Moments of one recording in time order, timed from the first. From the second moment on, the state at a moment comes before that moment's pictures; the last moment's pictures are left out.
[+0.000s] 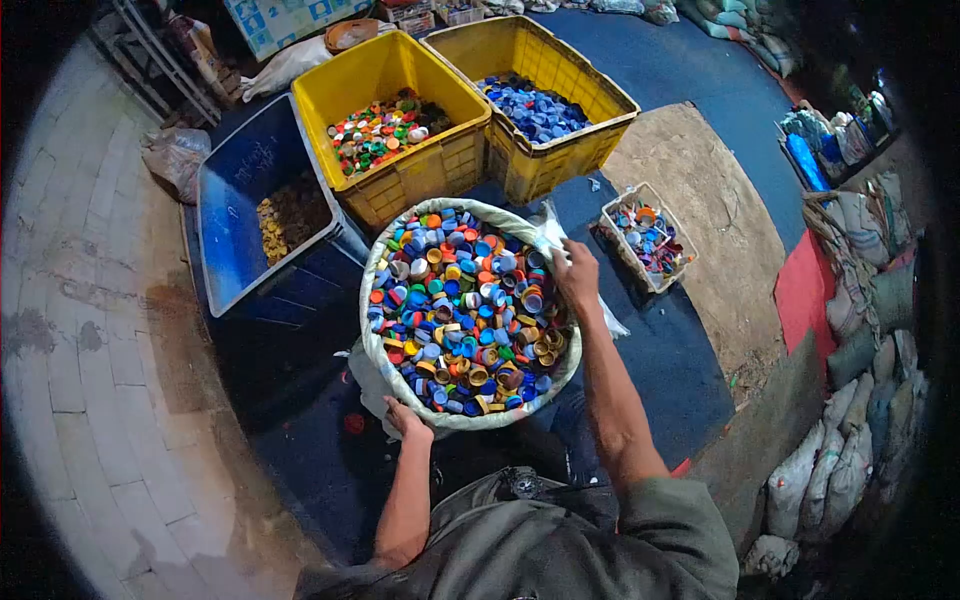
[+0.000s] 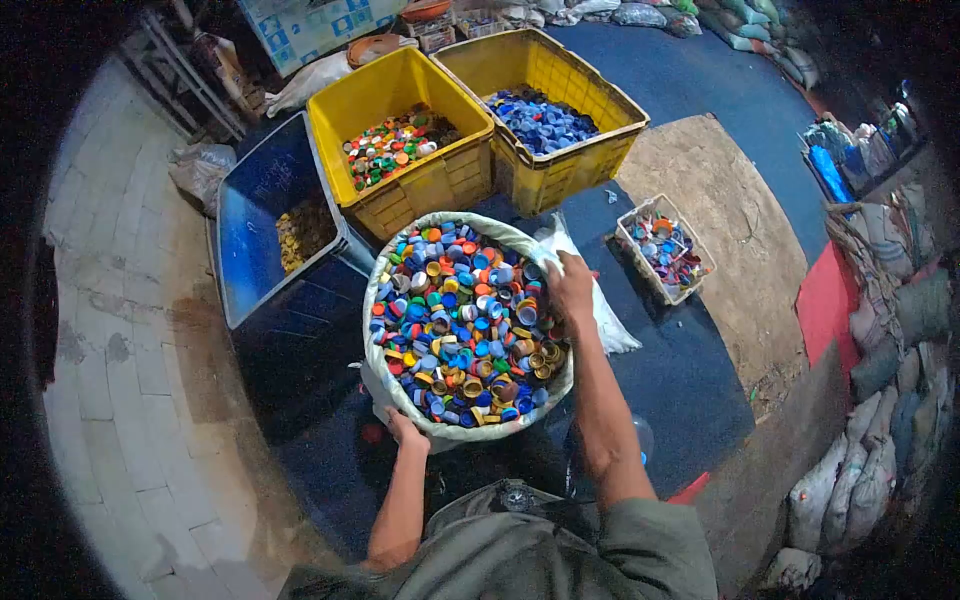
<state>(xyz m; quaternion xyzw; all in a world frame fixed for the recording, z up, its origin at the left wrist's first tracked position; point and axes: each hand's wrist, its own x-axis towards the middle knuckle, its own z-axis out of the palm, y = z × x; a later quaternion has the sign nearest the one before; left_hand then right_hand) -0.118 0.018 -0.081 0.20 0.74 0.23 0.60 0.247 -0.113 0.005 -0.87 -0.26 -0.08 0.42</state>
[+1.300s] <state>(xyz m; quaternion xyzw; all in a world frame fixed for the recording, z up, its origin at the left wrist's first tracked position) 0.114 -0.081 0.006 0.85 0.43 0.17 0.26 0.230 -0.199 -0.002 -0.82 -0.11 0.07 0.55</state>
